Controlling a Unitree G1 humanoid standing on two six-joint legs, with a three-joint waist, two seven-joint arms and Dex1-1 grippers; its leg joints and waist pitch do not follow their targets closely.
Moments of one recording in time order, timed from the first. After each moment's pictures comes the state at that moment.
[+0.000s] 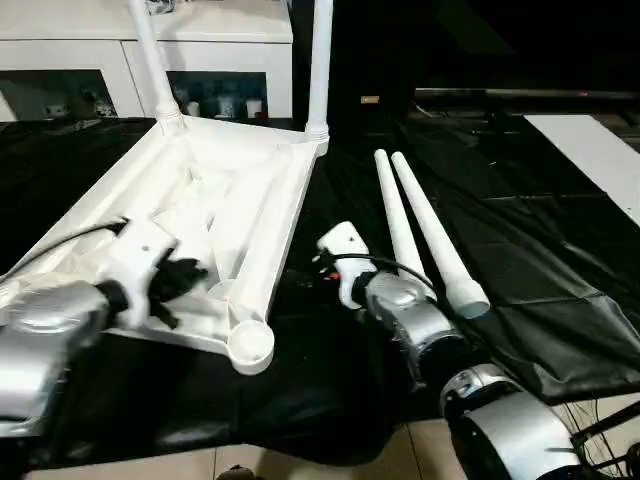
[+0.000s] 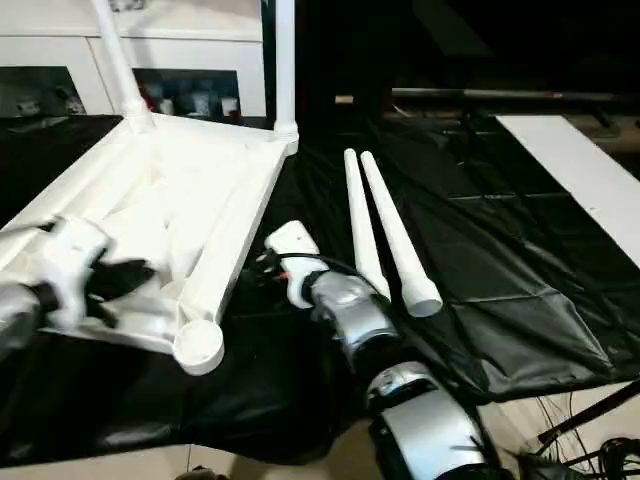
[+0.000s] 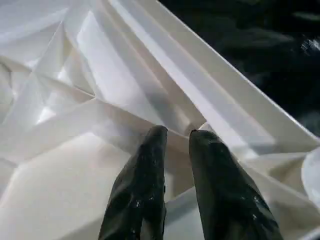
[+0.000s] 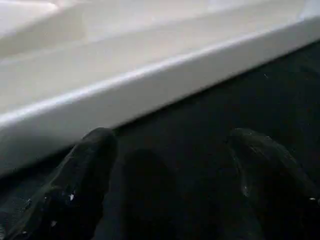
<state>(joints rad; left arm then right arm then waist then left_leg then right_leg) -0.15 0.72 0.09 -0.22 -0.20 0.64 -0.76 -0.74 0.02 0.16 1.08 -0.04 -0.12 0.49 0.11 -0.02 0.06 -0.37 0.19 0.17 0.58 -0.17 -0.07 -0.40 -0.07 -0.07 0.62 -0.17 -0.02</state>
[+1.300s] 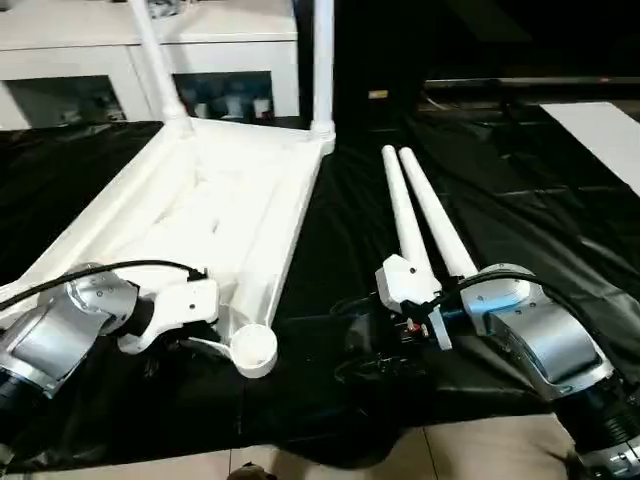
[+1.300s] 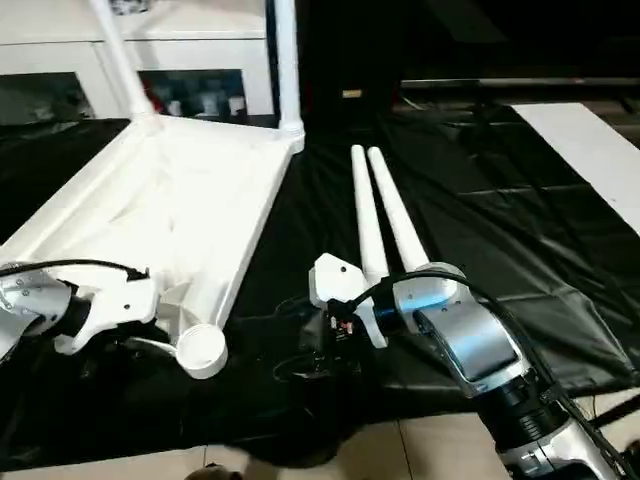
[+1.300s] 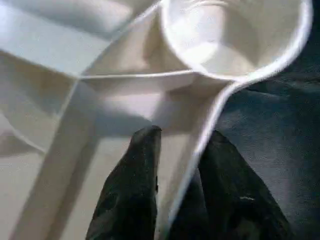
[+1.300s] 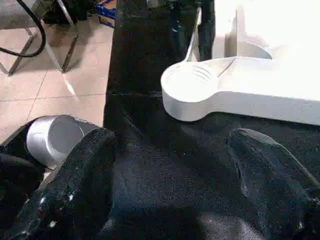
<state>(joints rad) -0.41 0.85 -0.39 0.18 0.04 0.29 -1.26 -0.43 -0.50 0.36 -0.06 0.20 0.44 1.28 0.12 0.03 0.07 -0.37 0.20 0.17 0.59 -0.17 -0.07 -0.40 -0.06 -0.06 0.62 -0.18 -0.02</state>
